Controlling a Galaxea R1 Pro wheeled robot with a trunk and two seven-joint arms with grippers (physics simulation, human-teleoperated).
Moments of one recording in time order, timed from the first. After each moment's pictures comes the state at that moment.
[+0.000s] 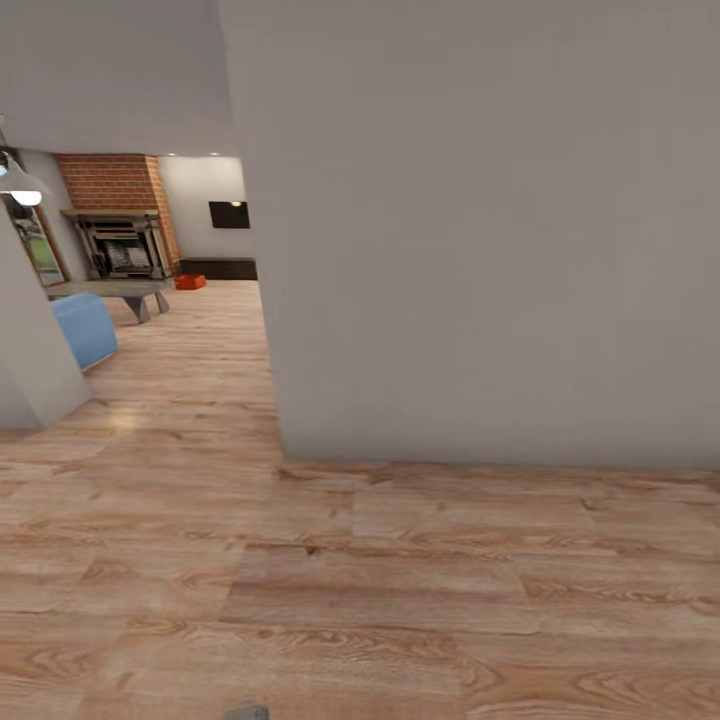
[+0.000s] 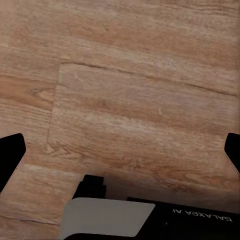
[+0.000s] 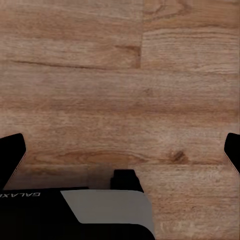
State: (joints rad) left arm -0.45 -0.06 0.01 -0.01 0.13 -0.01 0.12; right arm -0.42 0.11 0.49 0.02 -0.44 -0.04 -0.20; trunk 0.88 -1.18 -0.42
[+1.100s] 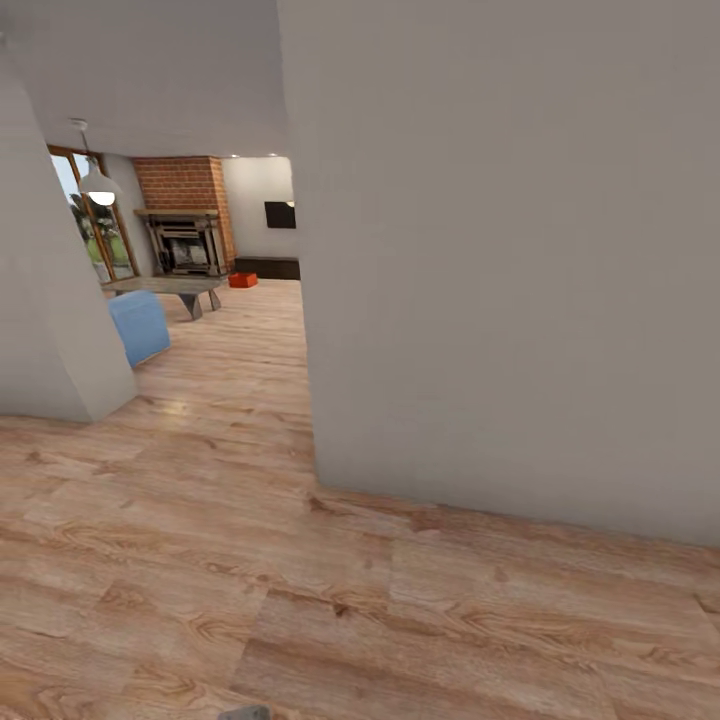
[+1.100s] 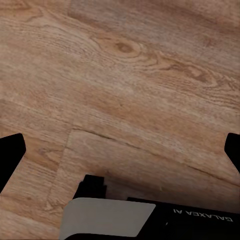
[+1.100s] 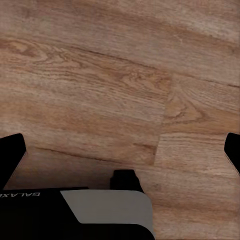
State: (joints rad) left arm -0.45 -0.06 0.01 -0.01 0.13 -0.01 0.12; right arm -0.42 0.11 0.49 0.02 -0.44 -0.04 -0.20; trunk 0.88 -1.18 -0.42
